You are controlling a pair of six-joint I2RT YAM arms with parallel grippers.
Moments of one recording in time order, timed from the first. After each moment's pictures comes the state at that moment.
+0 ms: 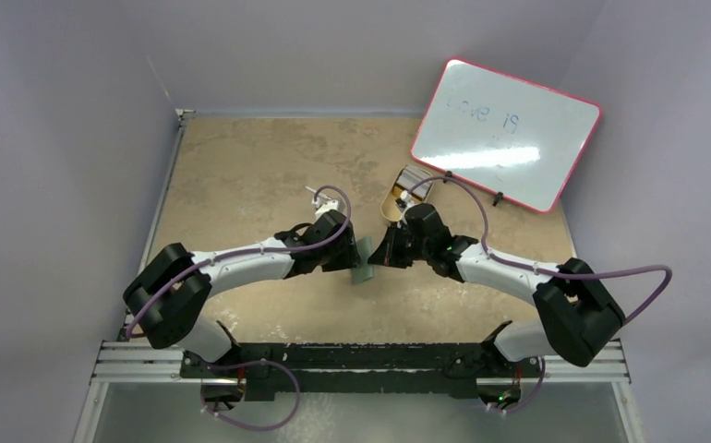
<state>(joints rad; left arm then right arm) -0.85 1.50 0.82 -0.22 -0.13 -0.91 0.68 1.38 0.66 0.01 -0.25 0.82</state>
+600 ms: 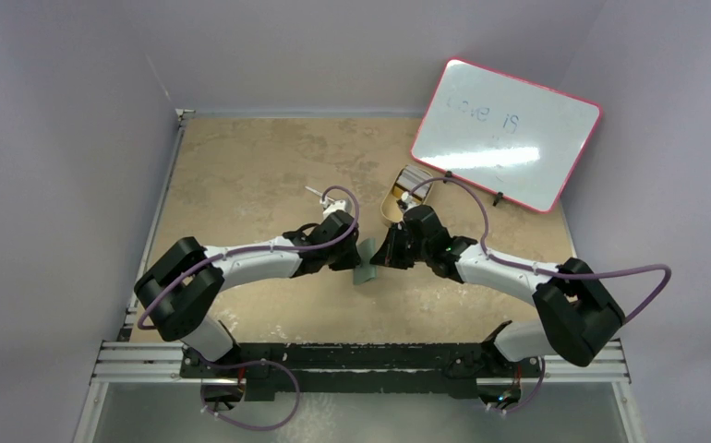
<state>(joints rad) -0.86 1.58 0.84 -0.13 -0.12 -0.90 0.69 1.38 0.66 -0.02 -0.19 0.82</state>
